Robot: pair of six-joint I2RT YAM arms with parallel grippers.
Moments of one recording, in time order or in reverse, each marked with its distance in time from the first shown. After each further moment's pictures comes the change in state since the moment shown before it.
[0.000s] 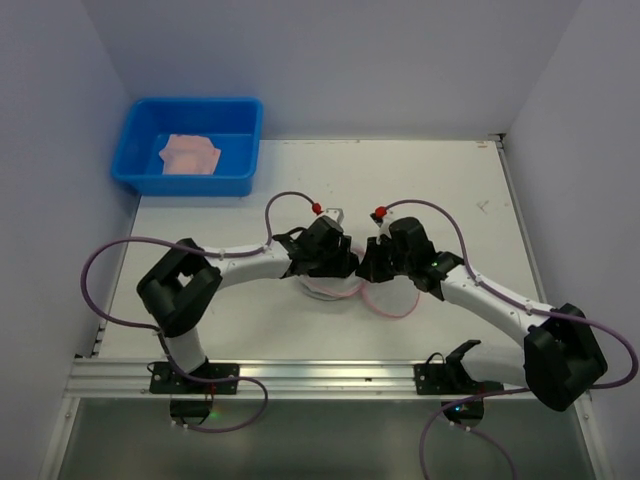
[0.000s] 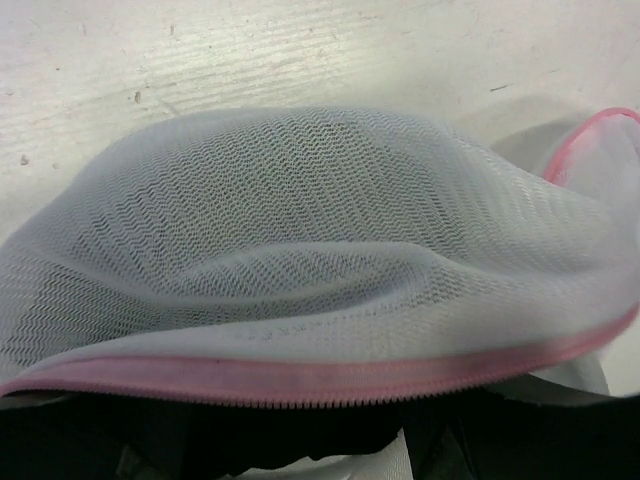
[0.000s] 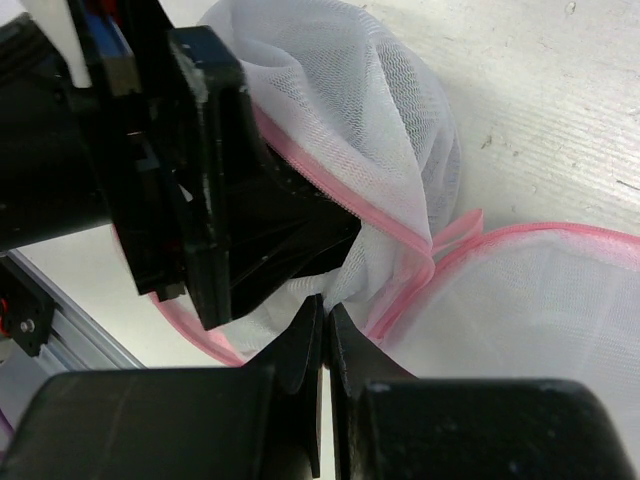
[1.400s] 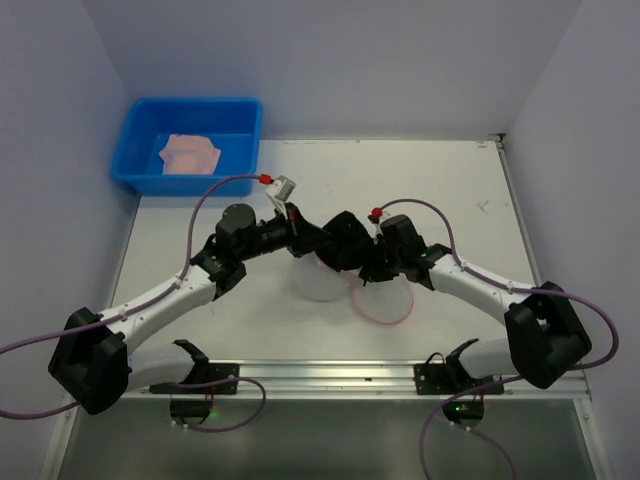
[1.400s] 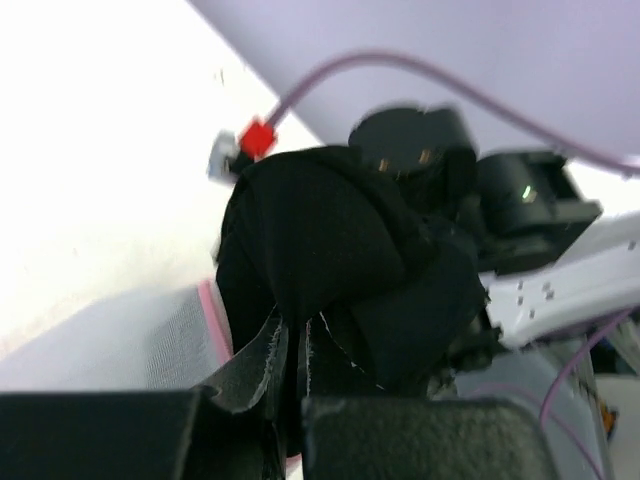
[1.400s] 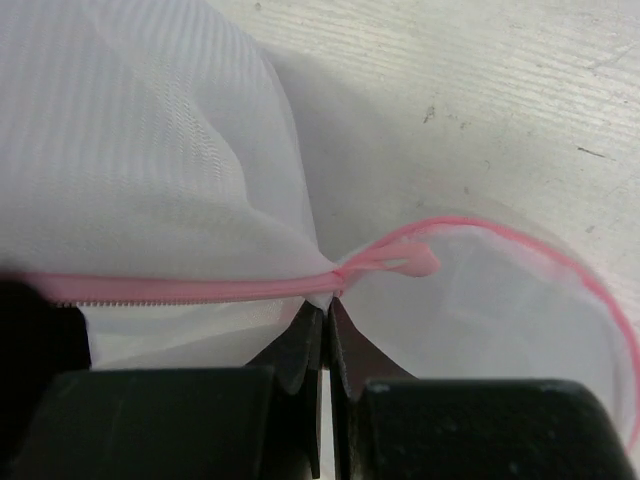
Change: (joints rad) left arm 0.219 -0.560 -0.338 0.573 0.611 0.053; right arm -0.011 0.134 0.048 -0.068 0.069 0.011
